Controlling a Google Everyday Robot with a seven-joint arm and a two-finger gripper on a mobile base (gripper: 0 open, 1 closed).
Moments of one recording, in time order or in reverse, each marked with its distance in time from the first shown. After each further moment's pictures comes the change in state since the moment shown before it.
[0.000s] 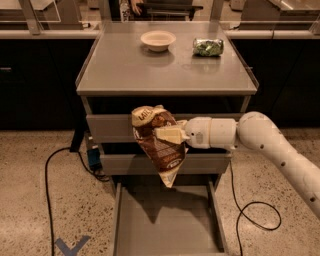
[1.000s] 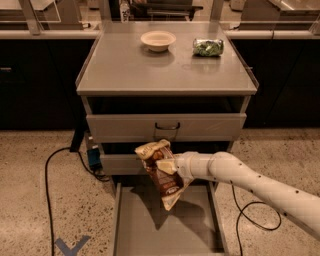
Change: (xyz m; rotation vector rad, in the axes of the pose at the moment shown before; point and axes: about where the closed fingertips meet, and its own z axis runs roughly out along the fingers) arm 0.167 -0.082 0.054 0.281 0.185 0.031
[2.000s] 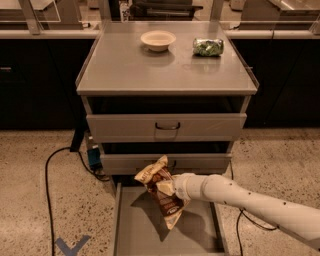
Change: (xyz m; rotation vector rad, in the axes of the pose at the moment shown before) arm 0.092 0.007 0.029 0.005 0.084 0.010
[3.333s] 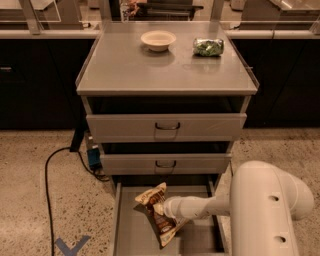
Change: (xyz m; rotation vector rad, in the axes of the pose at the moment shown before) arm 0.171 -0.056 0.146 0.125 0.188 0.171
